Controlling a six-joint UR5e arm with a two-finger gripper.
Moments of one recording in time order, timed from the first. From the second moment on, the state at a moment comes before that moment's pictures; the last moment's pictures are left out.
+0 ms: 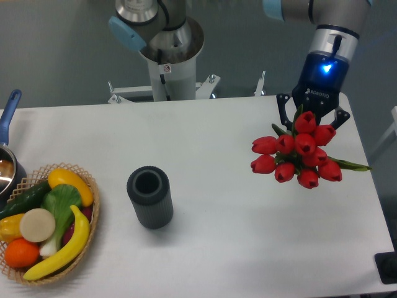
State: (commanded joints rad) arm 2.94 -1.73 -1.70 -0.91 0.67 1.11
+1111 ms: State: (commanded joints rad) arm 2.88 -1.73 -1.69 -0.90 0.57 1.11
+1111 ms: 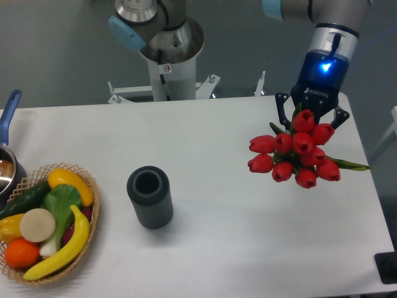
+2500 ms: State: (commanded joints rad) arm 2.61 -1.73 -1.80 -0.89 0.06 1.28
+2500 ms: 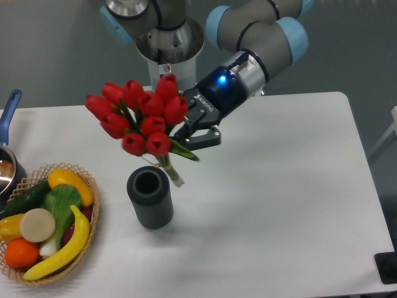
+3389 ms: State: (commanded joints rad) arm 2.58 -1.75 -1.88 -0.89 0.06 1.30
